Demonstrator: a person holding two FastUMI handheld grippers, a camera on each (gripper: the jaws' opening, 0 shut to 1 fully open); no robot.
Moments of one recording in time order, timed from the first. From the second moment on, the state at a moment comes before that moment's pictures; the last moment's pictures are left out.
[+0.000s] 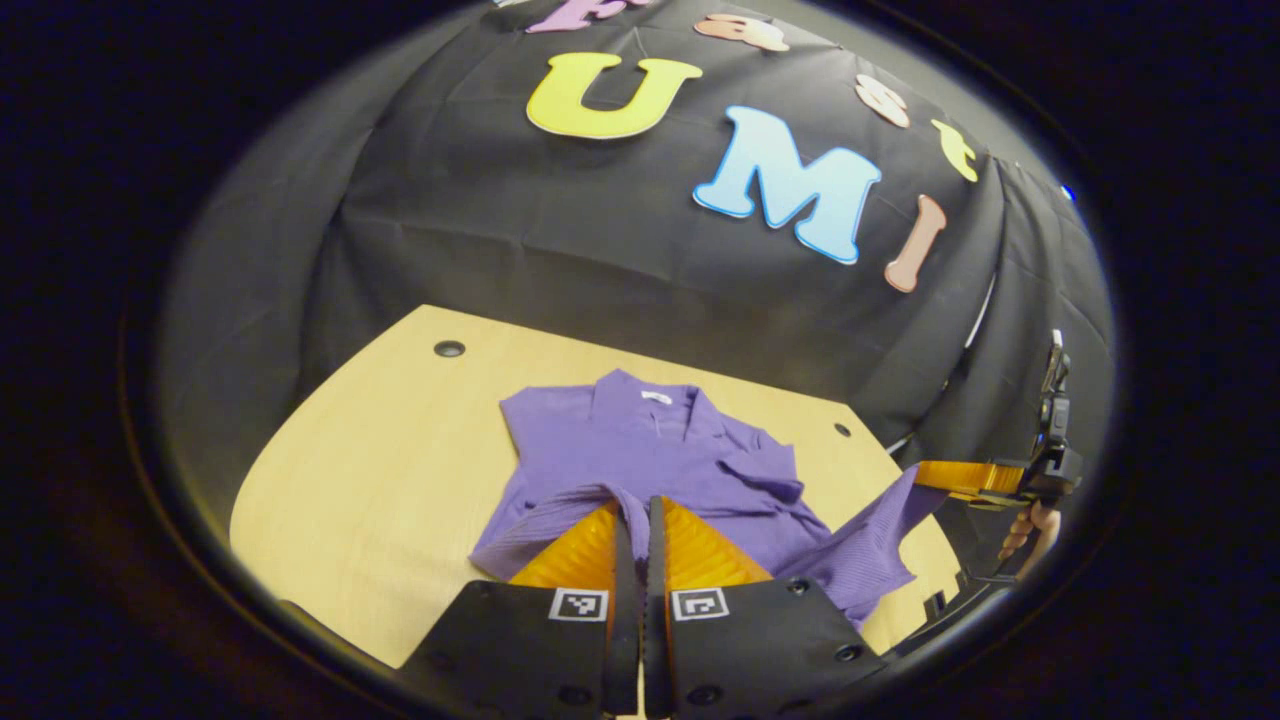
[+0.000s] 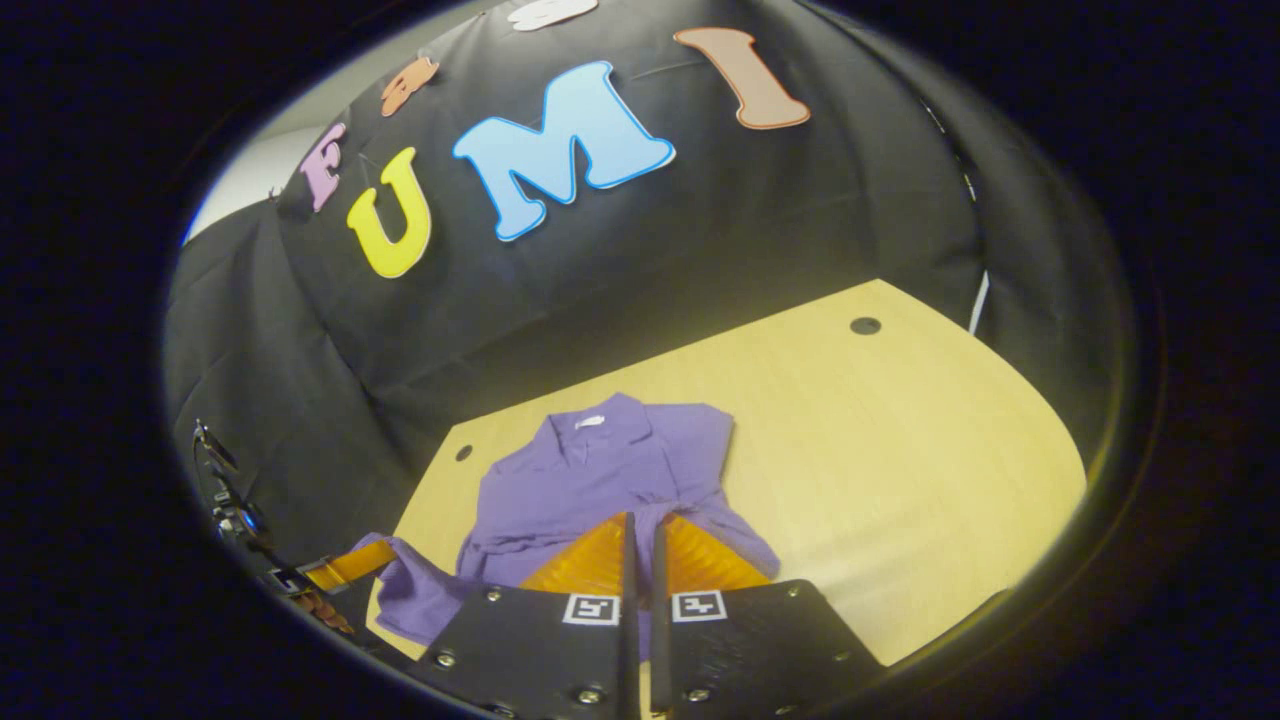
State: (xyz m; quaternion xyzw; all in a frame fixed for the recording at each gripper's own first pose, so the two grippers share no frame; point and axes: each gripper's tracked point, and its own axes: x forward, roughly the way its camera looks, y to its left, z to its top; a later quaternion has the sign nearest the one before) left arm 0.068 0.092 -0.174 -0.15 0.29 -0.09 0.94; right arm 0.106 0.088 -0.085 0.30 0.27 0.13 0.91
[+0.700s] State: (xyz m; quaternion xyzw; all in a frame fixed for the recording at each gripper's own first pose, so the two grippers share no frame) left arm 0.293 0.115 -0.207 -0.12 0.26 -0.02 0.96; right arm 0.311 0.077 -0.115 0.28 0.27 0.13 0.91
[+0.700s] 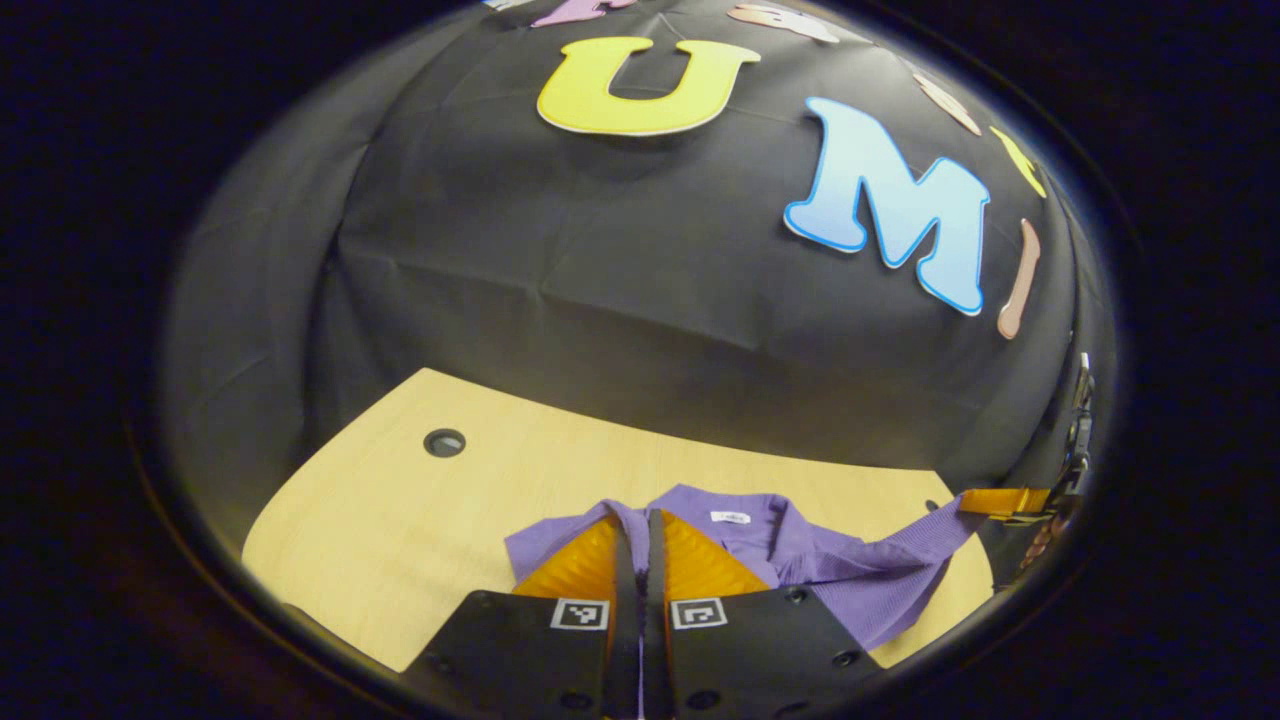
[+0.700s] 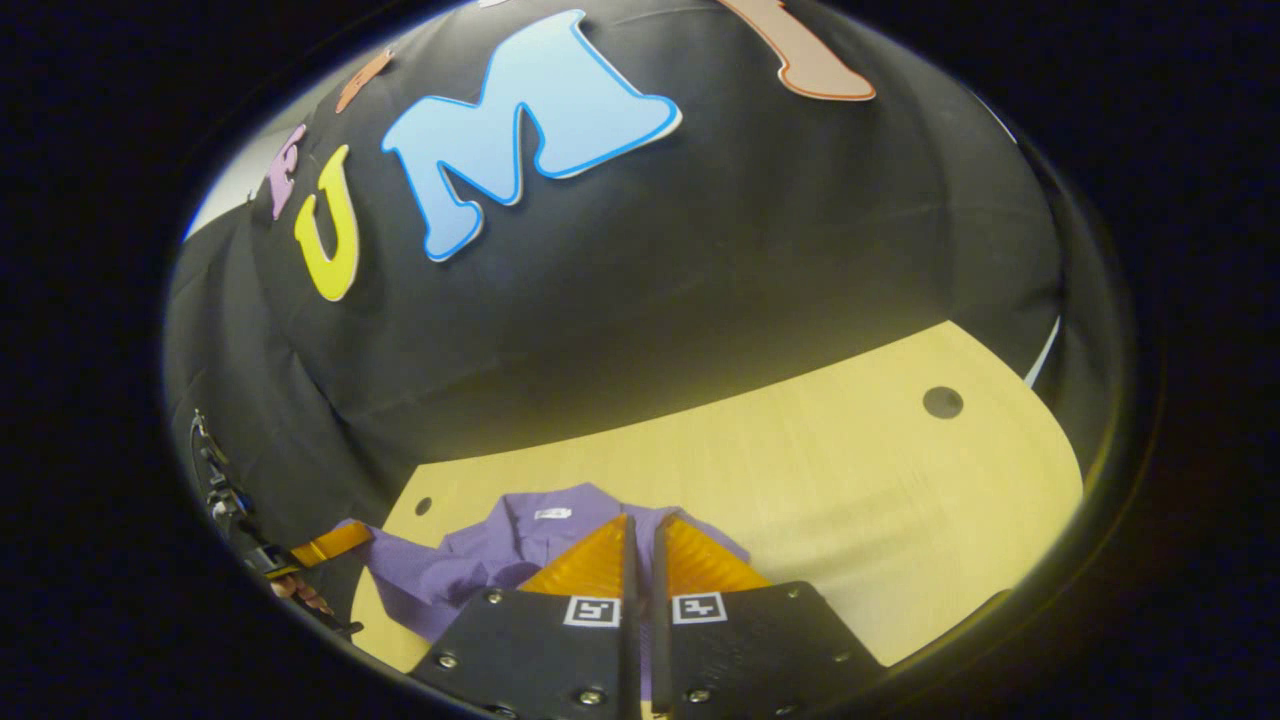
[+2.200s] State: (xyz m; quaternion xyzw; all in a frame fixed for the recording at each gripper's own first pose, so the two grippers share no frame) left arm 0.284 0.122 -0.198 -0.03 0.23 0.02 0.97; right arm 0.283 0.053 -0.089 0.12 0.22 0.03 0.97
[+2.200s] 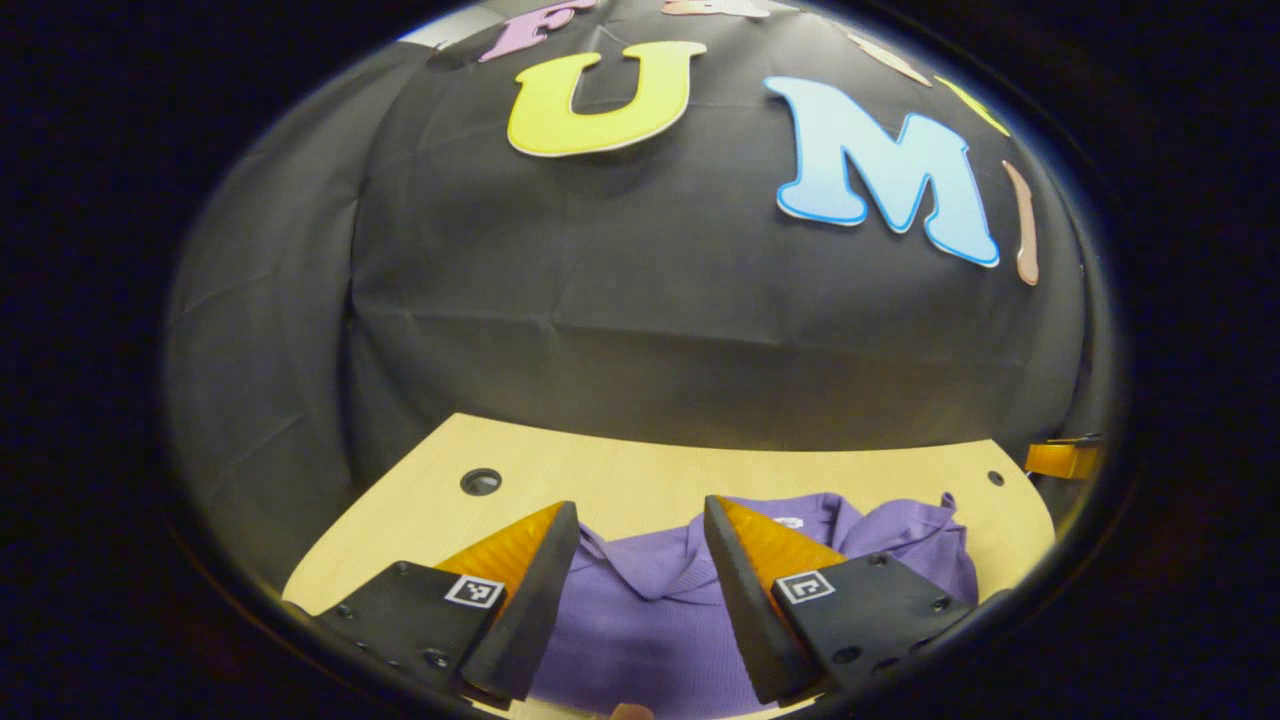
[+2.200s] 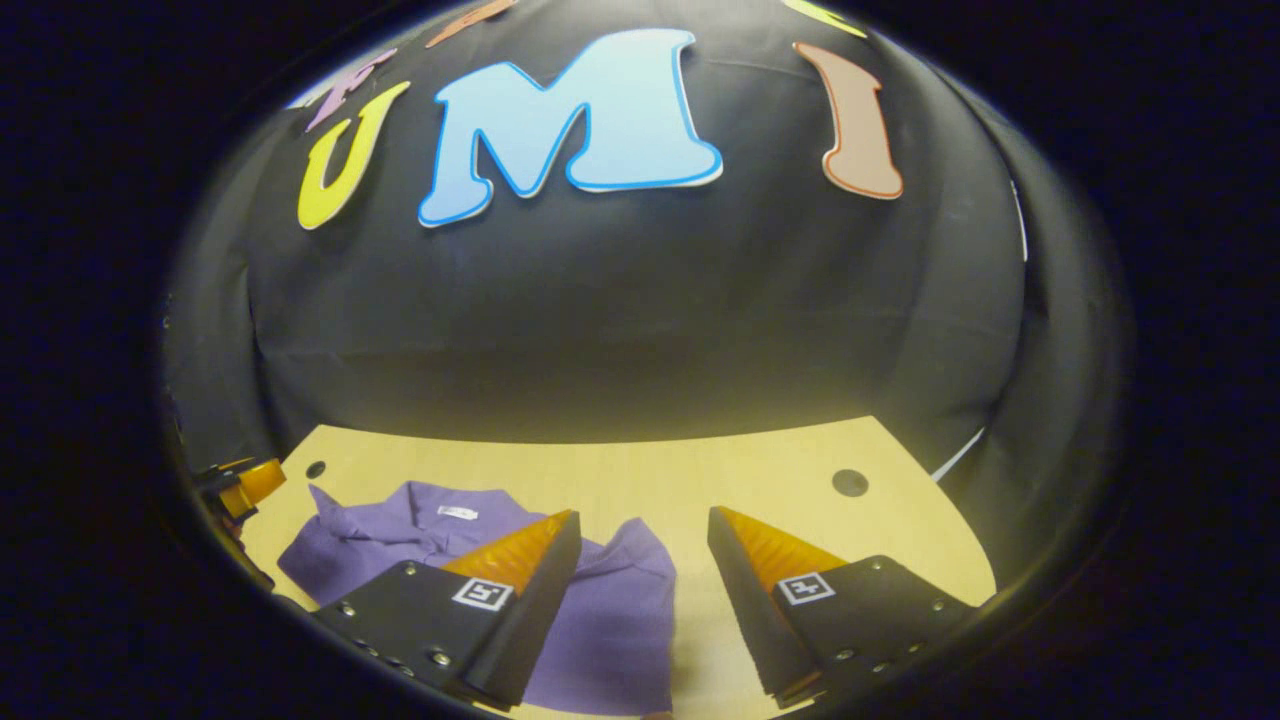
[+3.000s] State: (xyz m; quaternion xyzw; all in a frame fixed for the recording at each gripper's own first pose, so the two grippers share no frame) left arm 0.148 0.084 -0.088 0.01 0.12 -0.09 0.99; right arm 0.108 0.084 0.028 0.07 0.10 0.00 0.99
